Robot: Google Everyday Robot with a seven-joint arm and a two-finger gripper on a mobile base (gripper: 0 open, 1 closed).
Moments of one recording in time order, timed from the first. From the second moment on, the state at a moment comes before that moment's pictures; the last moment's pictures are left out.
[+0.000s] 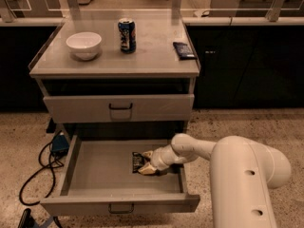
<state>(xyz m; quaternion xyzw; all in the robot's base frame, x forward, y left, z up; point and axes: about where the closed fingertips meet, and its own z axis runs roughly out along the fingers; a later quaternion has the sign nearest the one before) 0.638 0.021 0.341 -0.59 0.70 0.27 0.28</state>
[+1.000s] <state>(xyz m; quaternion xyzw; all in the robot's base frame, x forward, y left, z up) 0.634 -0.054 0.502 -0.53 0.74 0.13 0.40</state>
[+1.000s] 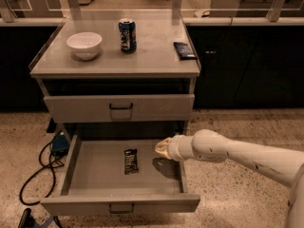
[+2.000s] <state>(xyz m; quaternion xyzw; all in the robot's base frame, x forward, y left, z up) 0.634 -0.053 0.502 -0.53 0.74 0.13 0.40</state>
